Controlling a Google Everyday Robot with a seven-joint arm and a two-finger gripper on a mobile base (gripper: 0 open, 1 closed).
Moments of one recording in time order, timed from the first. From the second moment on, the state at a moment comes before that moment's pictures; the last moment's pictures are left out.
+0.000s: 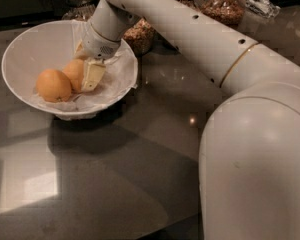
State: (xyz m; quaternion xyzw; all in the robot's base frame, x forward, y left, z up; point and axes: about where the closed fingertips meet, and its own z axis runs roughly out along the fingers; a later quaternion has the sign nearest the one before) arm 0.635 0.174 0.864 -0.81 0.51 0.15 0.26
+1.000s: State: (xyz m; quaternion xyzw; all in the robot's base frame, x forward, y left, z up) arm 0.633 0.157 0.870 -0.80 0.50 0.16 0.30
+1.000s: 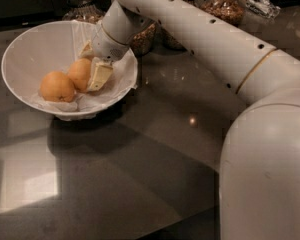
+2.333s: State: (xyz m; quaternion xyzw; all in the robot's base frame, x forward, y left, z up) arm 0.663 0.103 0.879 -0.79 0.49 0.15 0.34
